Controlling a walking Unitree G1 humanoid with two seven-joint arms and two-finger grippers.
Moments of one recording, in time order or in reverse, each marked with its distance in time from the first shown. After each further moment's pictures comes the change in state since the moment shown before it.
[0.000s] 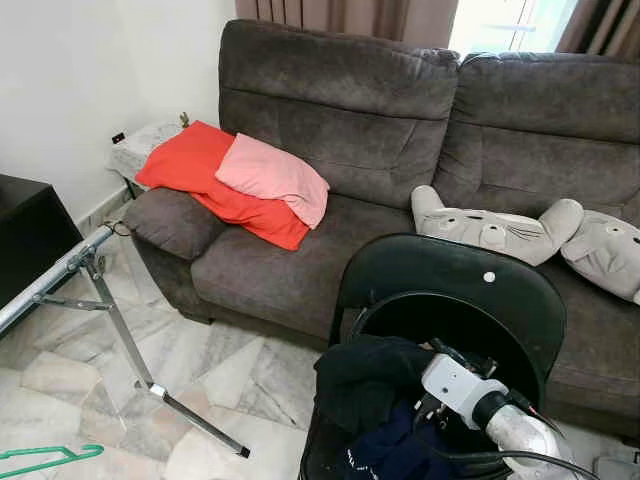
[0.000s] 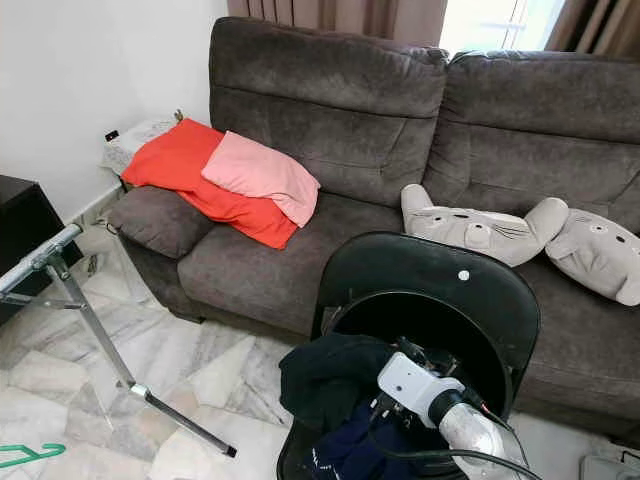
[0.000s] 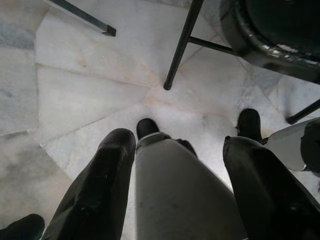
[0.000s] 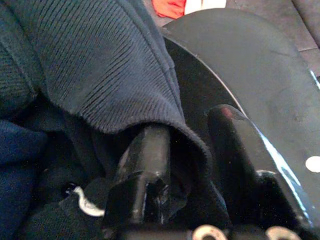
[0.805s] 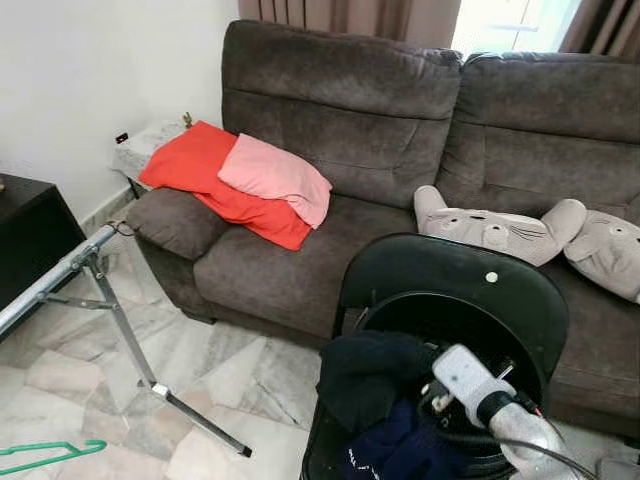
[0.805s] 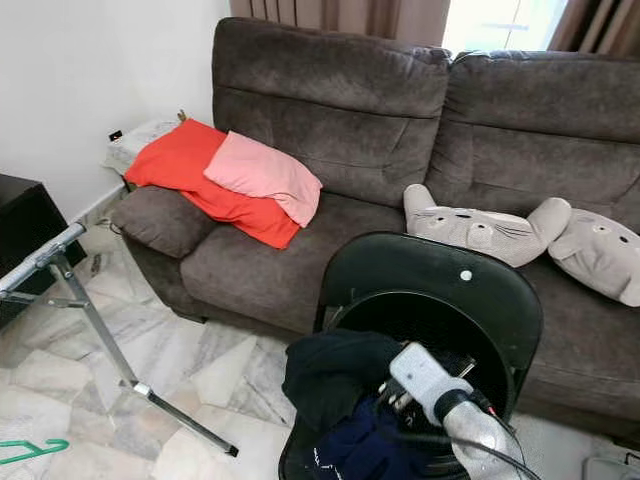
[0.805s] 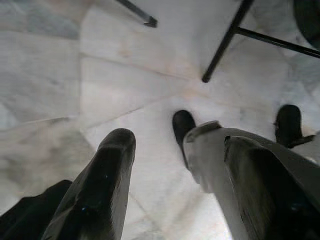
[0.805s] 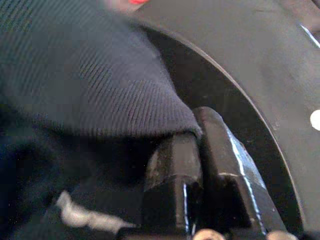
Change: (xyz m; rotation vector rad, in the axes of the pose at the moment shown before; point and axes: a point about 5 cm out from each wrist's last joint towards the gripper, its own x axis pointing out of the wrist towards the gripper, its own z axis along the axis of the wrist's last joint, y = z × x) left arm -0.013 0.058 -0.004 0.015 0.025 0.088; right arm 0.003 -0.007 -0.006 0.256 0.070 -0.116
